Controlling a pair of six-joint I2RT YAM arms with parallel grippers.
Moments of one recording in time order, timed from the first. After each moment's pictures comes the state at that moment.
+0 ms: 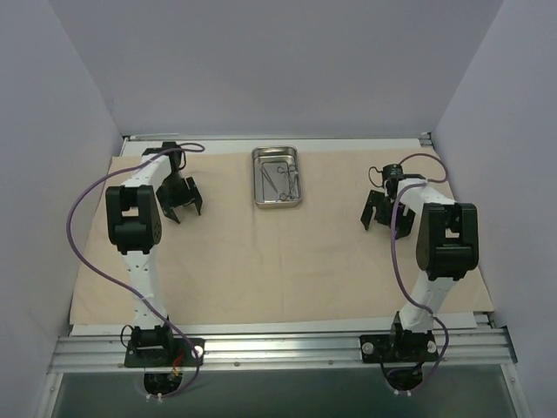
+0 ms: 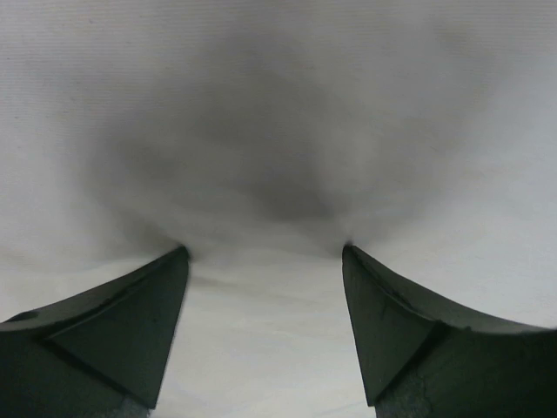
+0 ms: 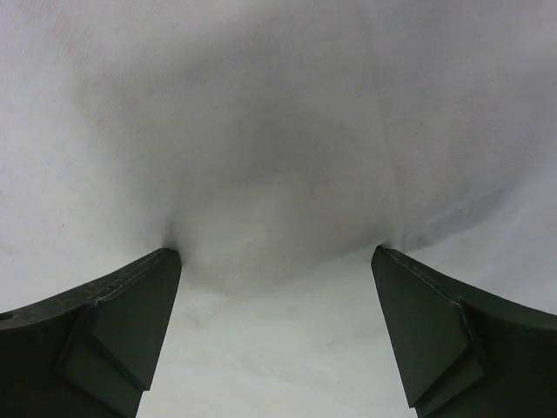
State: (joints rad) left arm -0.01 2.24 1.83 -1.06 -0.01 -0.46; right arm 0.00 1.86 1.19 -0.72 0.14 0.40
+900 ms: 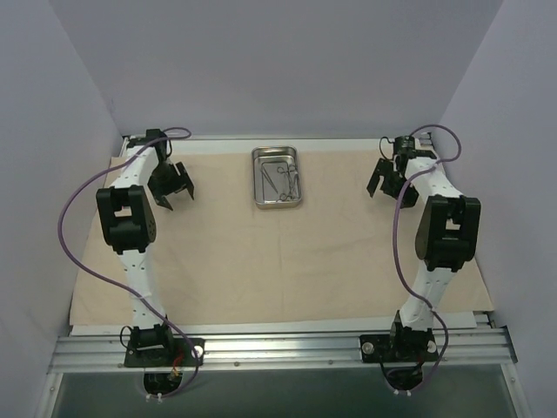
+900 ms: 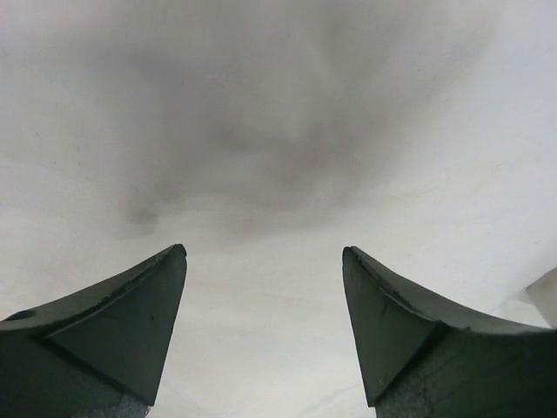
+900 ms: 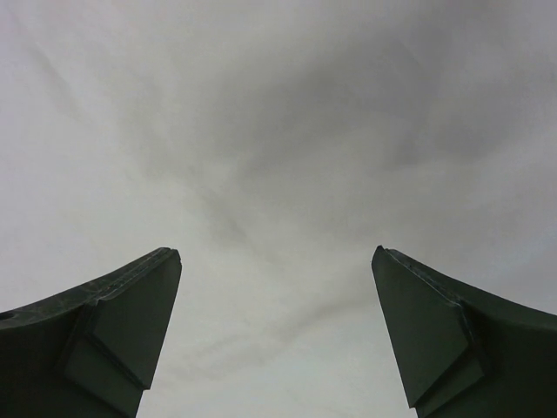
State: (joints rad) left arm 0.05 2.28 1.96 -1.10 0.06 -0.44; right arm -0.07 1.91 1.46 -0.75 0.11 0.39
